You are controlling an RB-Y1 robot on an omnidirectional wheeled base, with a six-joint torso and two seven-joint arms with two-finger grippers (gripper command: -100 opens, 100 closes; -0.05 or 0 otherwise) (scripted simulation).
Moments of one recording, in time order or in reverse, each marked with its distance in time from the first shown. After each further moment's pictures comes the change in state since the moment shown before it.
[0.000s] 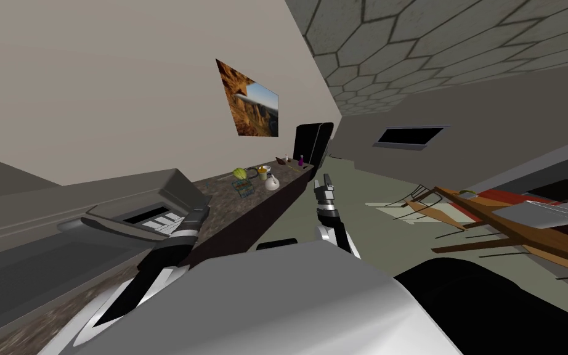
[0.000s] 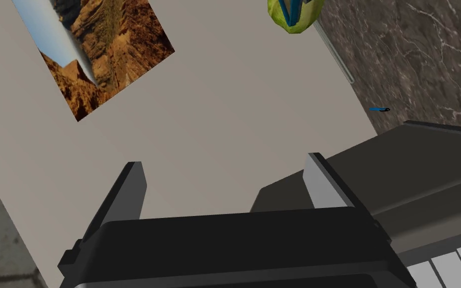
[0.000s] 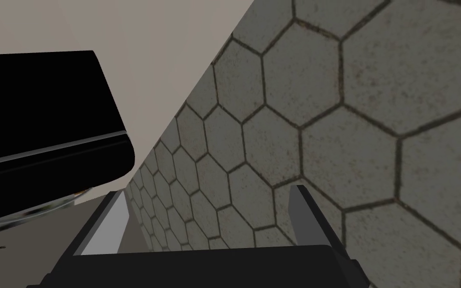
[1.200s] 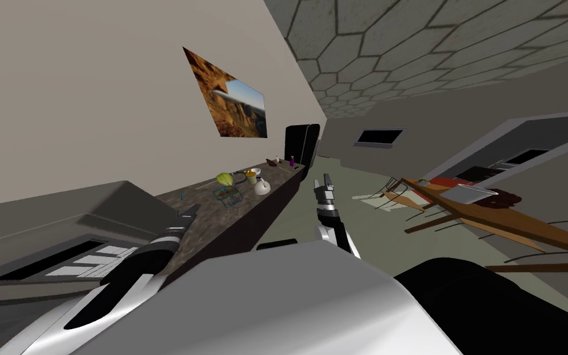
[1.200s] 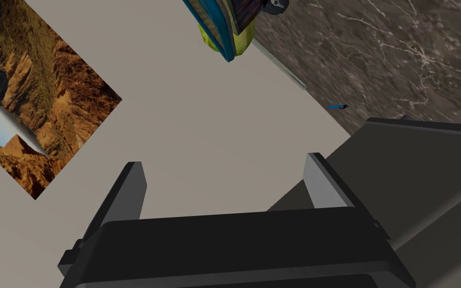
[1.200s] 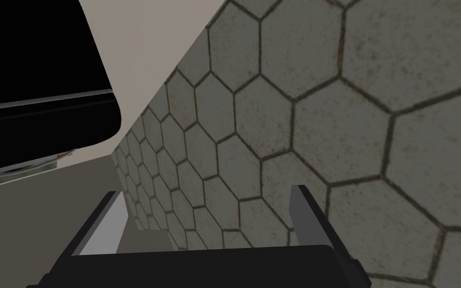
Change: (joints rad) left arm 0.053 0.113 0.101 -0.012 -0.005 0.316 -0.013; right arm 0.000 0.000 0.000 0.000 0.000 0.000 0.000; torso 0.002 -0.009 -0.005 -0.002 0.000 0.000
